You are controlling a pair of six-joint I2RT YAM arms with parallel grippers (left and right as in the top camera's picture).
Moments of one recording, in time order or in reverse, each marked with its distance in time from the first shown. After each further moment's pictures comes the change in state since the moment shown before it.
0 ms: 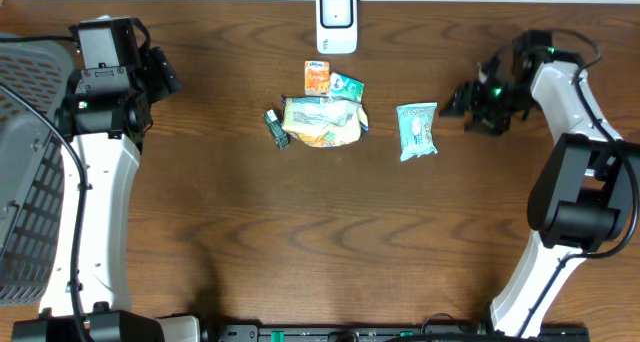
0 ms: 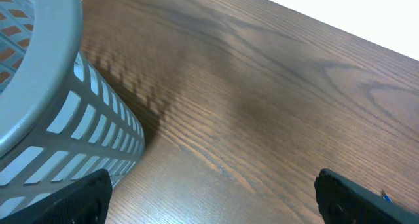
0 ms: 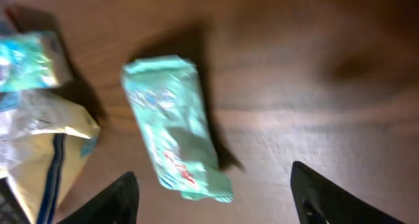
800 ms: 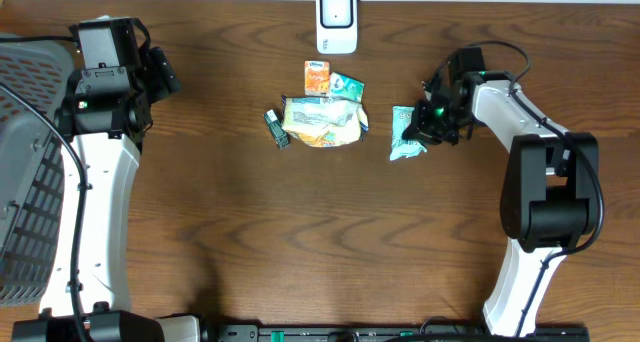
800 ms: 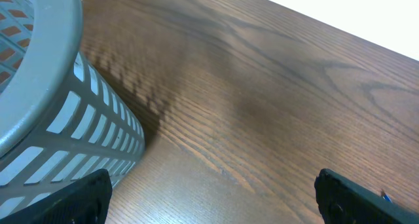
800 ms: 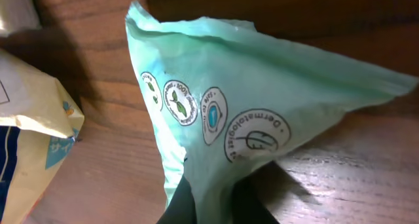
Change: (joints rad) left arm 0.000 0.000 0.000 0.000 0.000 0.000; right arm 0.206 -0.013 -0.231 0.255 0.026 0.099
